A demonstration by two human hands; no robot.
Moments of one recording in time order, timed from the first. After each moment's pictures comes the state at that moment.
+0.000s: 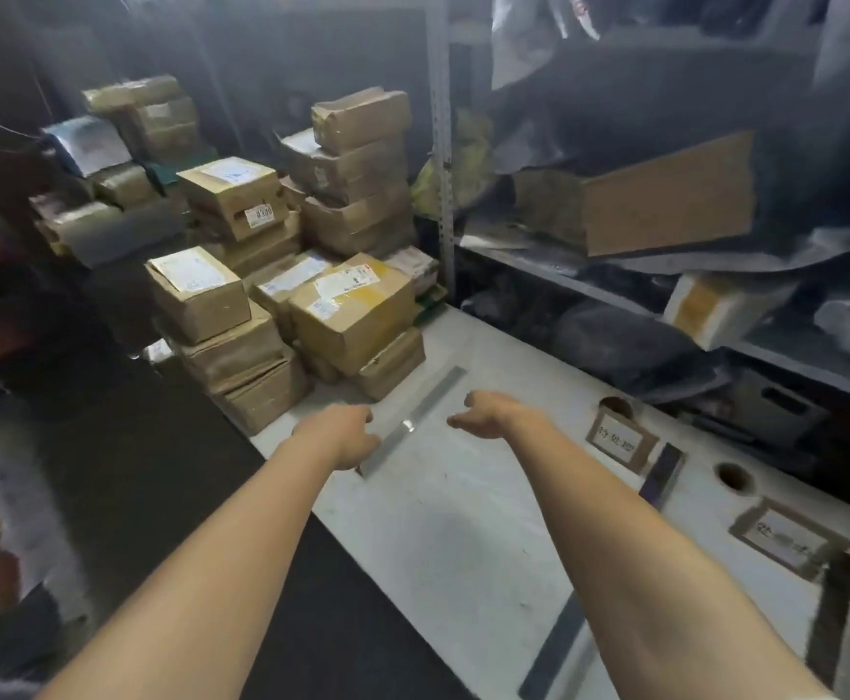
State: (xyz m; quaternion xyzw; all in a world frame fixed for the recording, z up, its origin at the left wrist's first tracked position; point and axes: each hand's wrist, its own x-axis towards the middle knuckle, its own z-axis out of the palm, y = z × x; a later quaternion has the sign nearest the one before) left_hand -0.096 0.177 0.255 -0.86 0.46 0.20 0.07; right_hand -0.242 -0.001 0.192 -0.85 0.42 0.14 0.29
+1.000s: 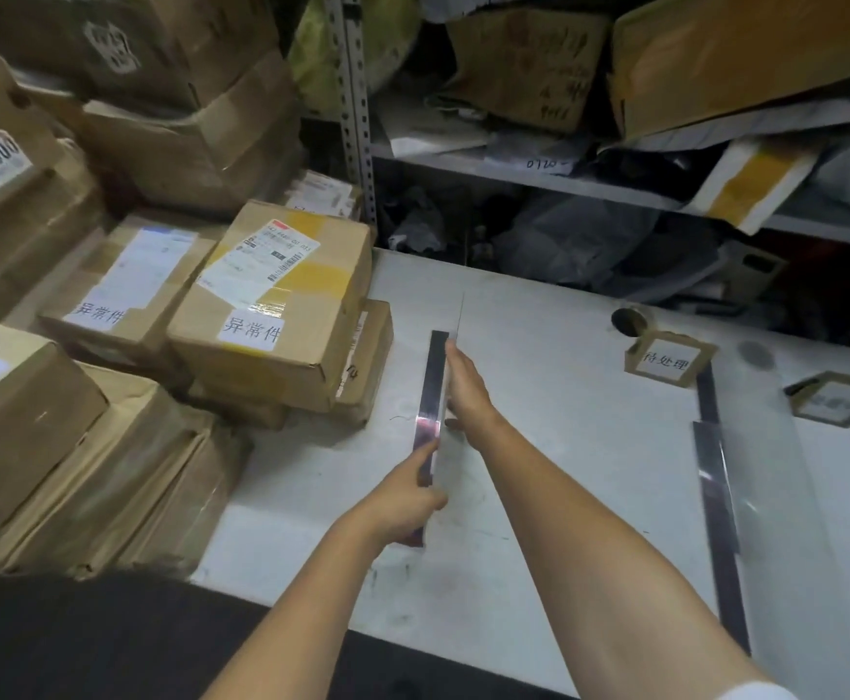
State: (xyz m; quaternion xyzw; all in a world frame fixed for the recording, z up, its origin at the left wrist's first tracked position) left_hand 0.055 0.079 0.076 -0.62 0.40 0.67 -0.12; right_hand -0.046 -0.045 0.039 -0.35 0.64 -0.30 0.62
